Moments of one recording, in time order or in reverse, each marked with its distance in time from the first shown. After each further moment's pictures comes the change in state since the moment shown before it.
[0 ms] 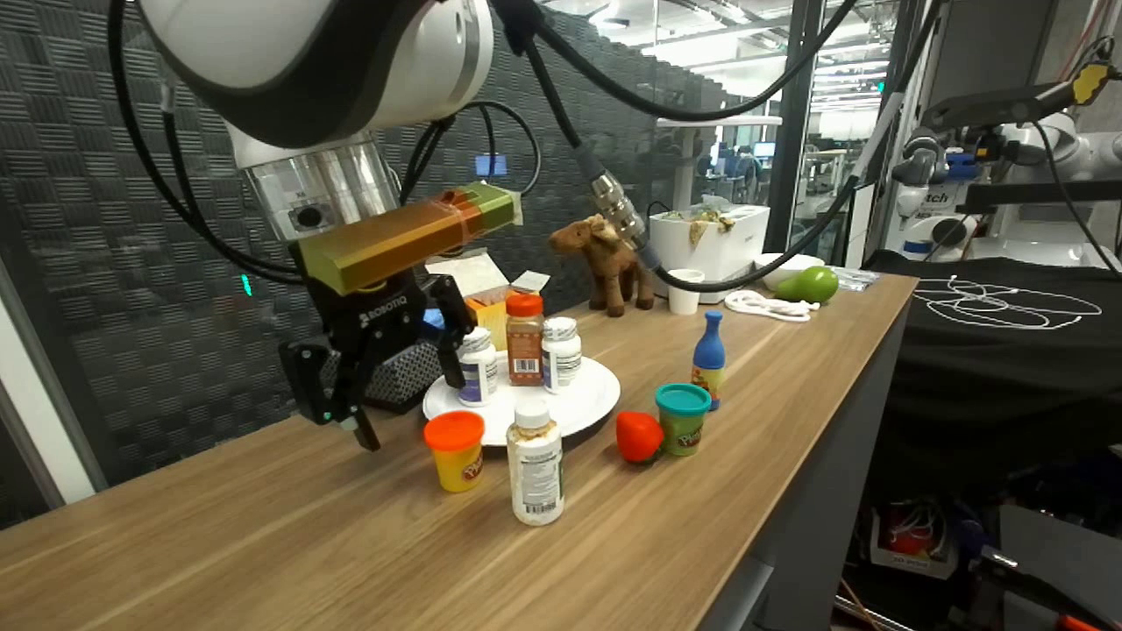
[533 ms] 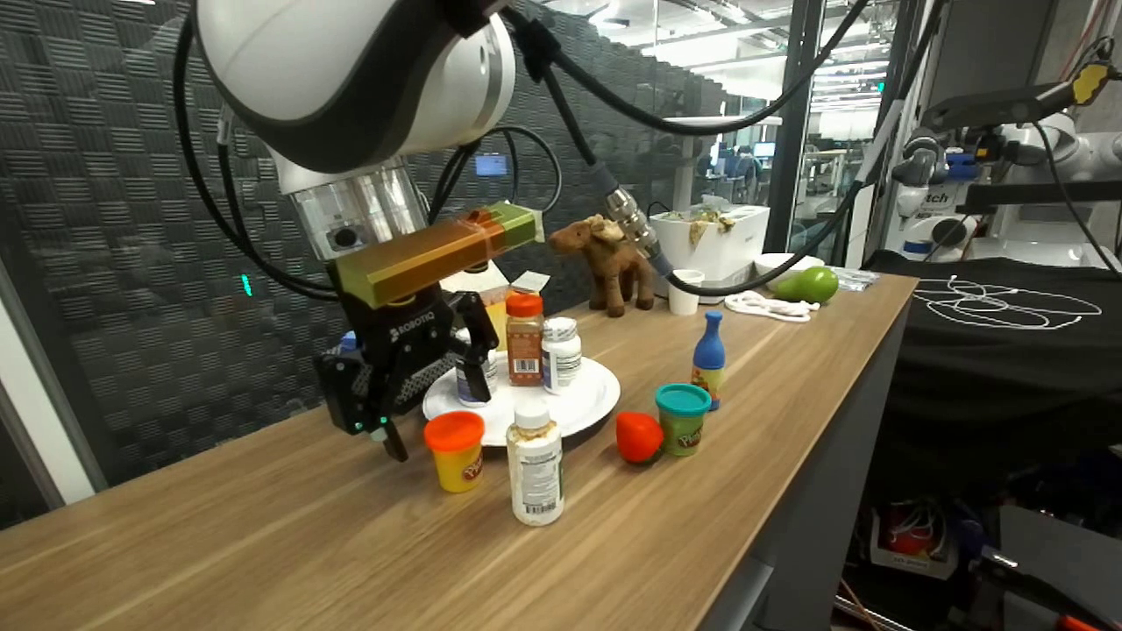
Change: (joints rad) arm -0.034 -0.001 0.001 -0.041 0.040 -0.002 0.001
